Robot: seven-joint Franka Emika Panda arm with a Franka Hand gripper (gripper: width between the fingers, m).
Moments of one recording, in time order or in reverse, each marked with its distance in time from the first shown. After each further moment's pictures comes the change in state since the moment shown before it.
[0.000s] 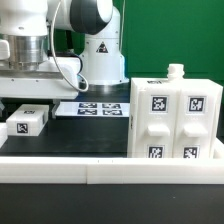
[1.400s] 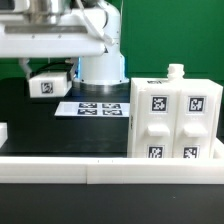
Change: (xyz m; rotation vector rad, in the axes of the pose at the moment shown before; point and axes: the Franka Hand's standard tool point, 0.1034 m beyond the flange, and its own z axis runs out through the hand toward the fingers) arm 0.038 -0.055 -0.094 0.066 0.065 0.021
